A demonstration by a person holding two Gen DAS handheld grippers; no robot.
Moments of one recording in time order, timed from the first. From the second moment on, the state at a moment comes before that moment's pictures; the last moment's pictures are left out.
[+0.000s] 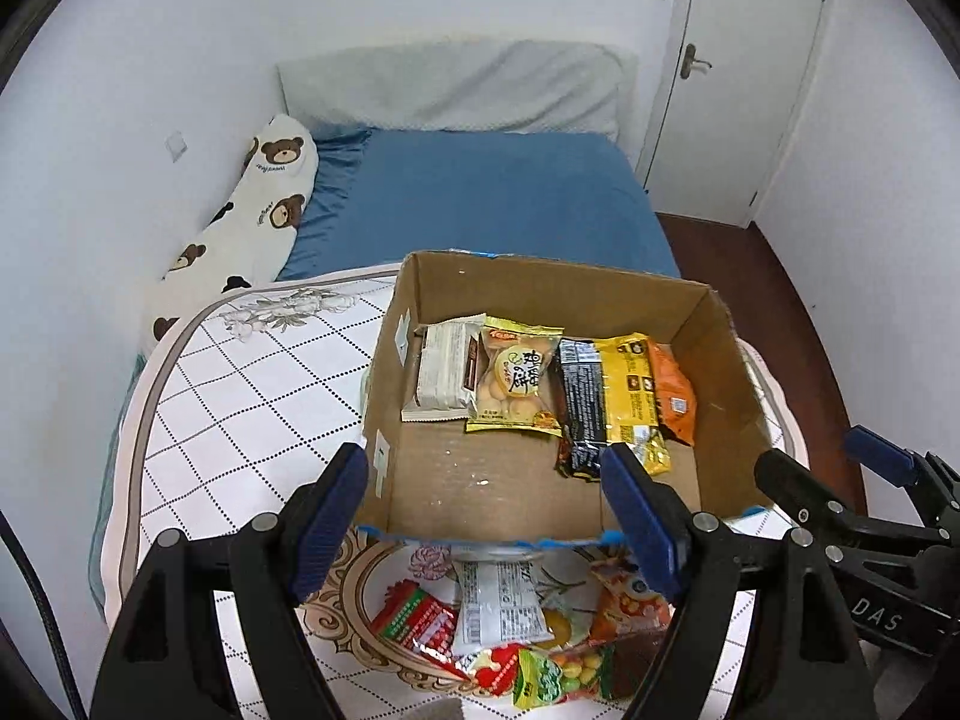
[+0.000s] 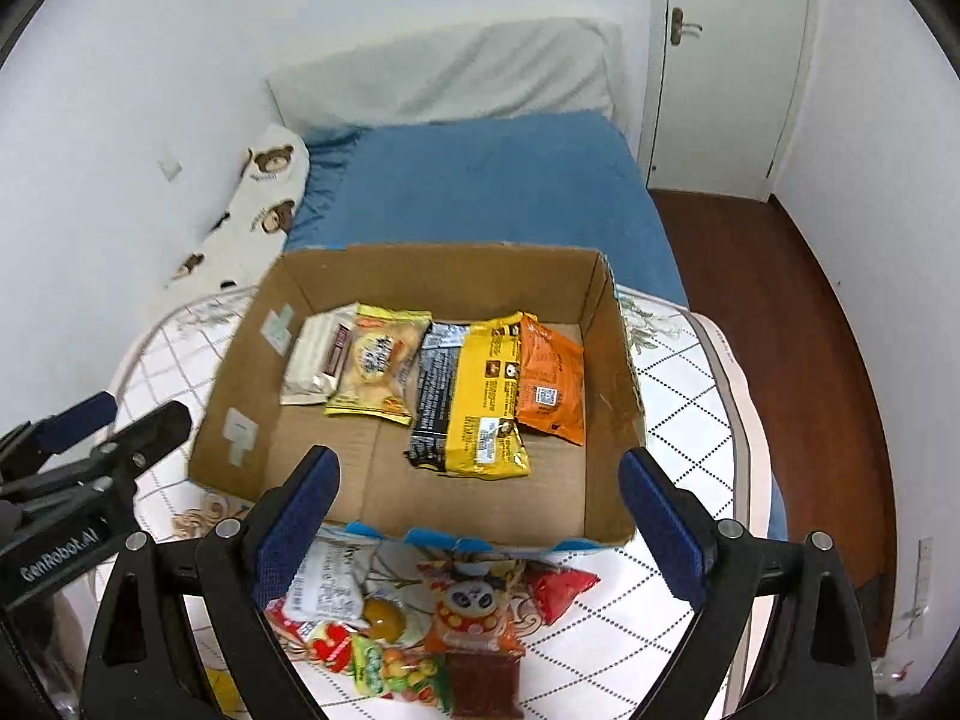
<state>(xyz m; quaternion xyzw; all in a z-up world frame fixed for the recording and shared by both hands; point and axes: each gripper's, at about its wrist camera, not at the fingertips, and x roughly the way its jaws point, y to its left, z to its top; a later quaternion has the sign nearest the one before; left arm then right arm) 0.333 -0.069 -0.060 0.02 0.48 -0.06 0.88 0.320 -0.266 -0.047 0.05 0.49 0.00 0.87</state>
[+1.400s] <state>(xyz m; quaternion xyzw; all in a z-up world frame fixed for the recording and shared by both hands) 0.290 -0.078 -0.252 0.05 0.67 -0.04 0.74 0.207 -0.260 -0.288 0.09 0.69 -0.01 0.71</state>
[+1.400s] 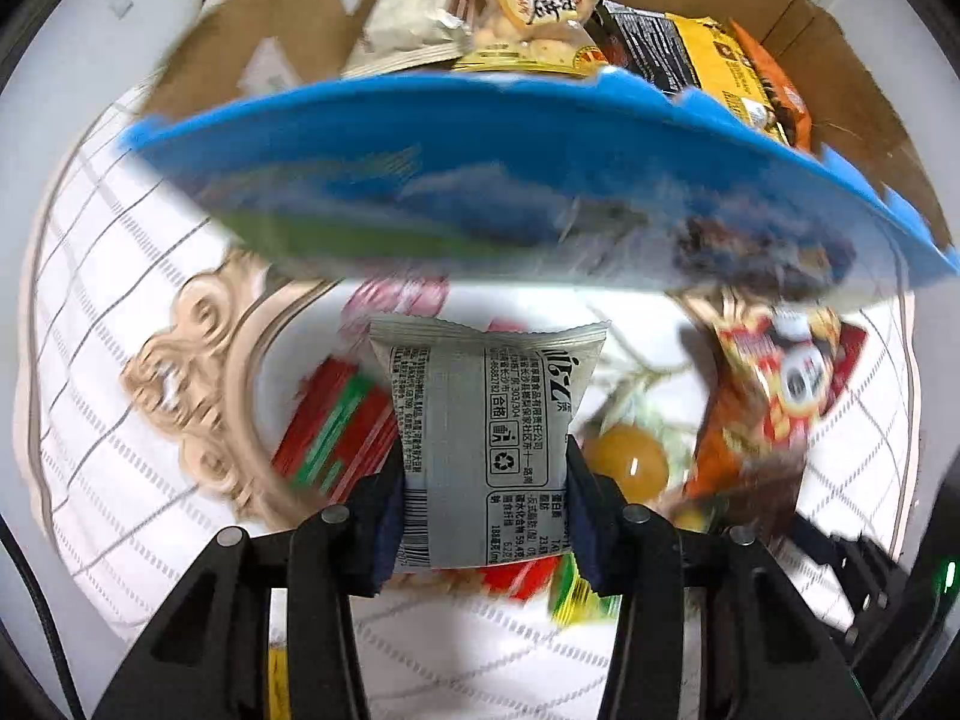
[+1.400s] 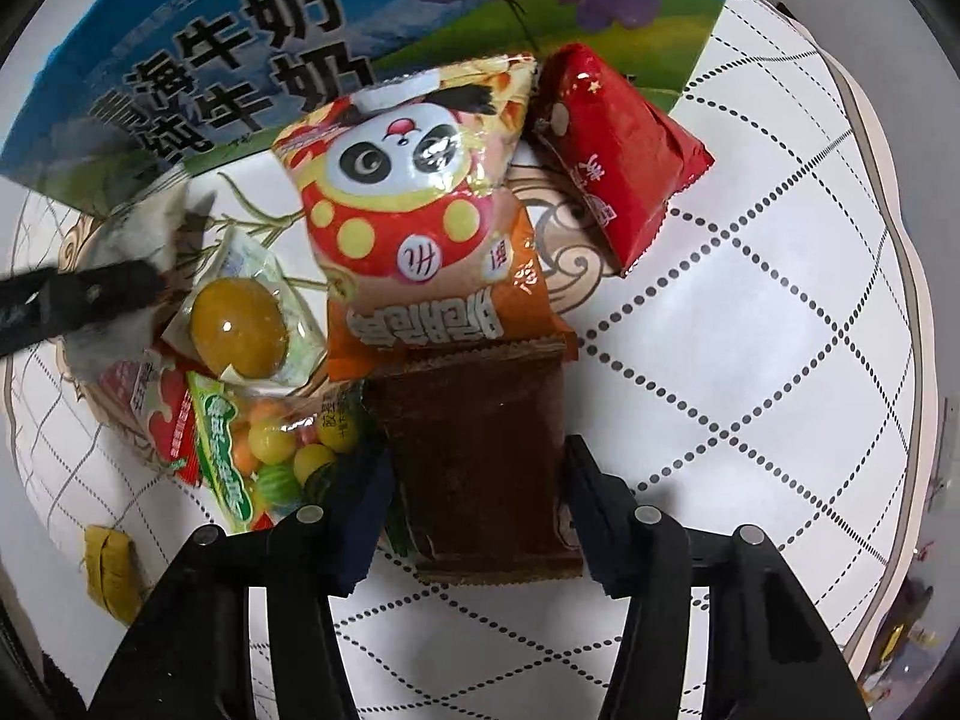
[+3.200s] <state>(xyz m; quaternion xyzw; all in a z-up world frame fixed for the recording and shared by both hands) 0.293 -0.076 -0.111 -0.03 0.62 -0.13 0.77 0.258 -0.264 -0.100 0.19 0.60 0.11 0.77</state>
